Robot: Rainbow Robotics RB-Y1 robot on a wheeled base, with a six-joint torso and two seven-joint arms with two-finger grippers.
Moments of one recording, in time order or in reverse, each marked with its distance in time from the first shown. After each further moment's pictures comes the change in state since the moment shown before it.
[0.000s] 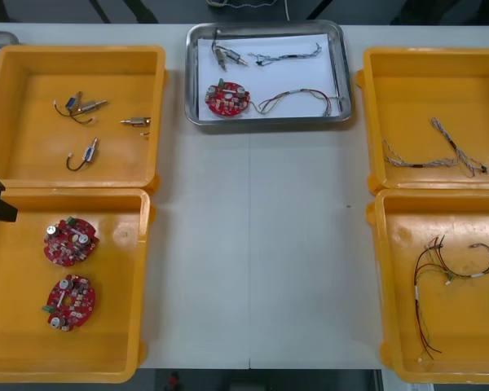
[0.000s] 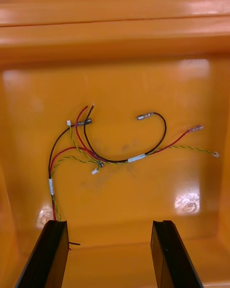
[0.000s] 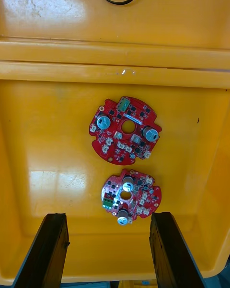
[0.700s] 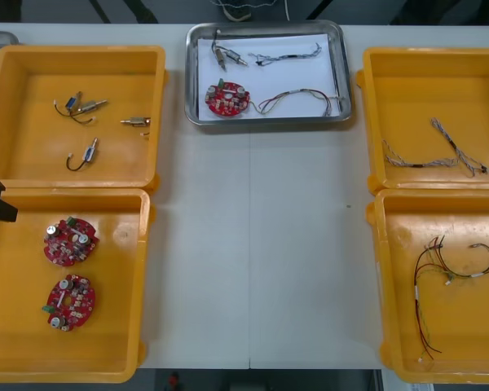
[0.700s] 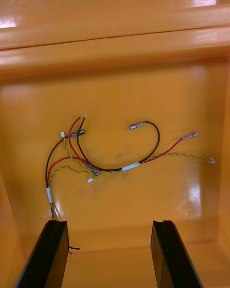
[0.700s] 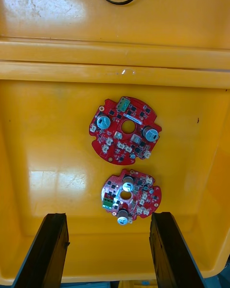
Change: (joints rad) right arm -0.061 -0.047 -0.041 0.108 -0.077 0.000 0.000; left arm 0.000 0.000 0.000 0.000 0.000 0.000 0.000
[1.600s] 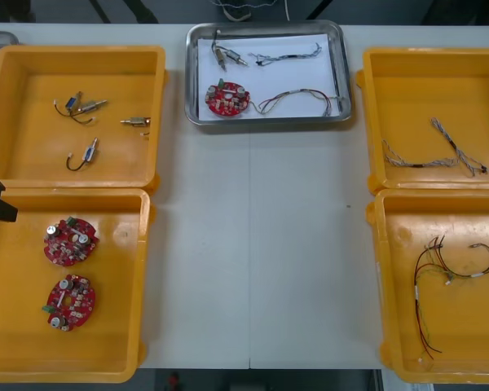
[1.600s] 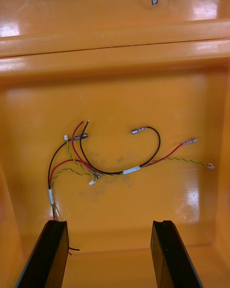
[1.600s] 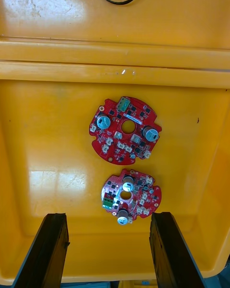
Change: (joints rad) right arm -0.013 -0.017 0.003 0.000 -0.017 0.000 0.000; left arm 0.000 0.000 0.000 0.000 0.000 0.000 0.000
